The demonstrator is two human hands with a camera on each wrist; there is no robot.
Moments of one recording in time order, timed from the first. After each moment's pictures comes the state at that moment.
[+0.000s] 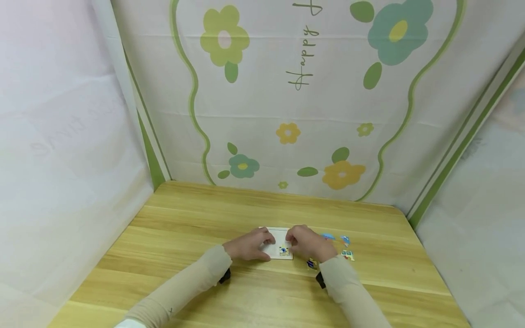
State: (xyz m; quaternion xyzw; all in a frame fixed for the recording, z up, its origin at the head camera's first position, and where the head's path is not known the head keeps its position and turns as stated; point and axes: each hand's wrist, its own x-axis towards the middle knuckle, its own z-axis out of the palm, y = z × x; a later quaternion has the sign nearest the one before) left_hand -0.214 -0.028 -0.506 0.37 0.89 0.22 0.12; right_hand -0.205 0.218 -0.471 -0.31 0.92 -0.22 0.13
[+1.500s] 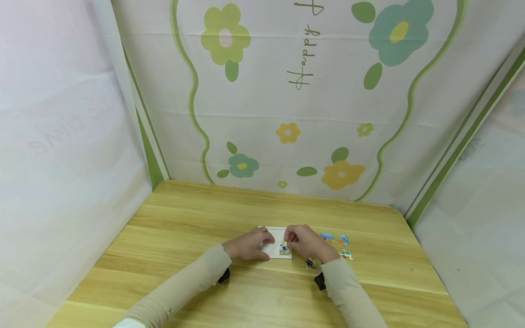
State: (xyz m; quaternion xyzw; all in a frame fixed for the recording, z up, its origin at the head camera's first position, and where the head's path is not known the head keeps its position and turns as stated) left_hand -0.212 -0.029 -0.505 0.37 0.89 0.24 0.13; right_hand -0.201 0.222 -0.477 -0.27 0.90 -0.31 0.13
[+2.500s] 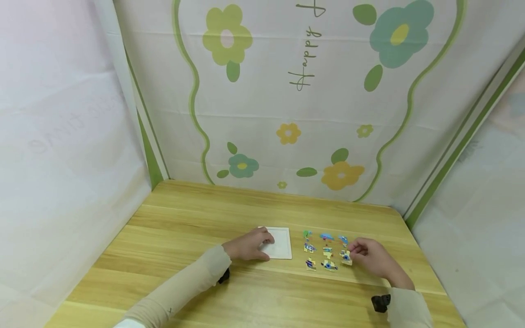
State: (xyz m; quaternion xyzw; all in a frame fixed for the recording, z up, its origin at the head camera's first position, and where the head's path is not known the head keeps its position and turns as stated) left_hand -0.210 -0.031 -0.504 0.37 0.89 0.22 0.12; right_hand -0.142 0.390 -0.478 -0.14 0.92 -0.35 0.07
